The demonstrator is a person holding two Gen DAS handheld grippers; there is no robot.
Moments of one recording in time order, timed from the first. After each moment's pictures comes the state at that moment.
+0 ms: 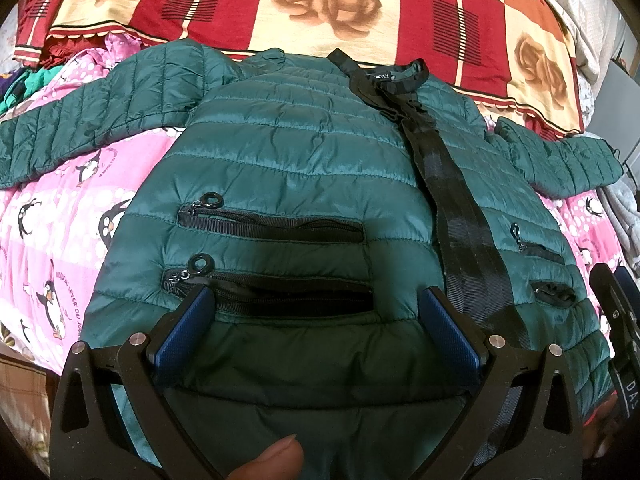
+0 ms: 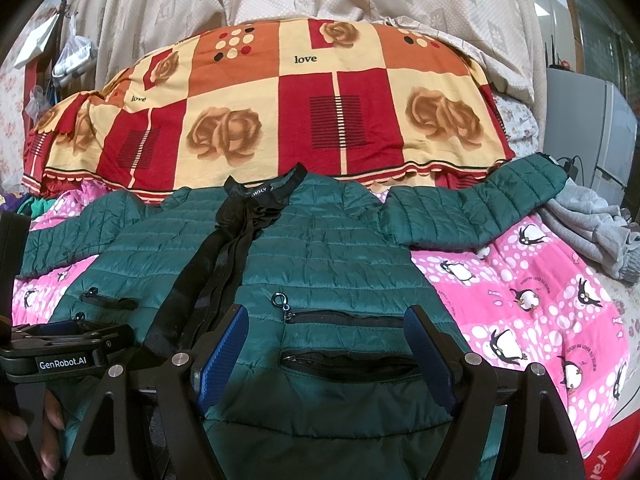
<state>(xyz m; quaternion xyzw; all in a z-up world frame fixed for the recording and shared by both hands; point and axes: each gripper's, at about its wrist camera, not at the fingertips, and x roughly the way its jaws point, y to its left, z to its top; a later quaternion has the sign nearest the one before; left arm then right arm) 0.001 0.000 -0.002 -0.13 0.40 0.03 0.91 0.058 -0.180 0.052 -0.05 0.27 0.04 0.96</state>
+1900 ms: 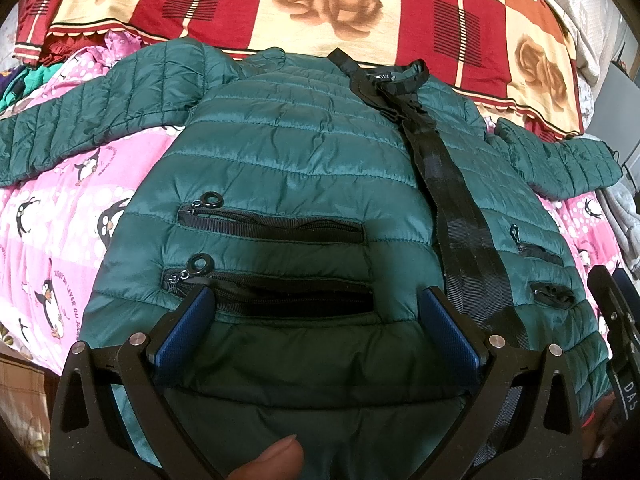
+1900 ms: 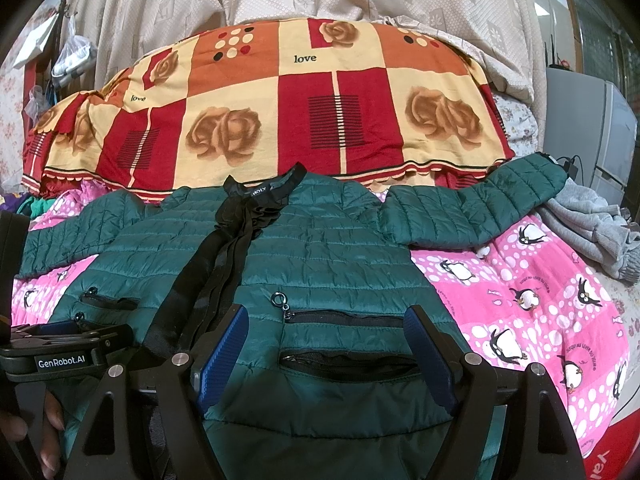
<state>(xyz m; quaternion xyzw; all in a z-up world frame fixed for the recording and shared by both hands) 0.001 -0.001 -0.002 -0.12 0.40 0.03 0.91 0.059 -0.181 0.053 -0.05 0.27 0.04 0.96</state>
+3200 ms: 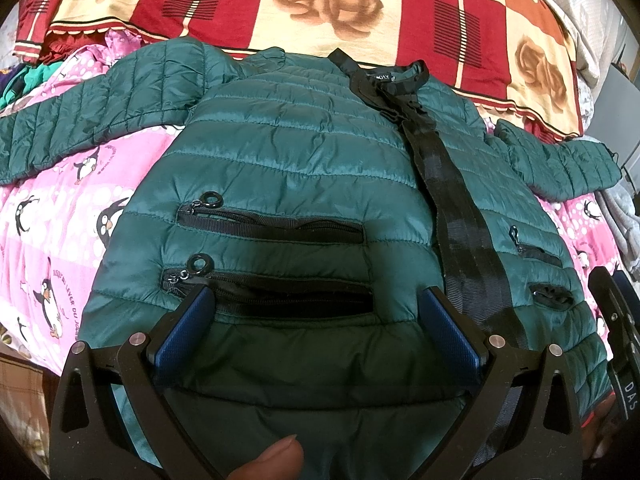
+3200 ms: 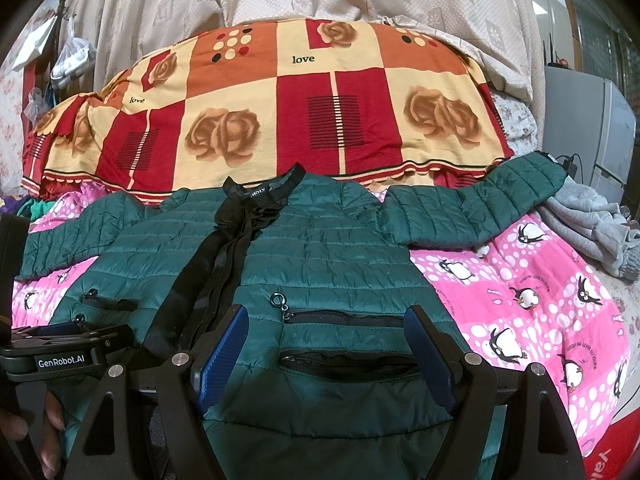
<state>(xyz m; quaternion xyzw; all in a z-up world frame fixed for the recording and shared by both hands) 0.001 -0.001 -0.002 -0.12 0.40 0.03 0.91 0.059 -0.183 0.050 -0.04 0.27 0.04 0.96</state>
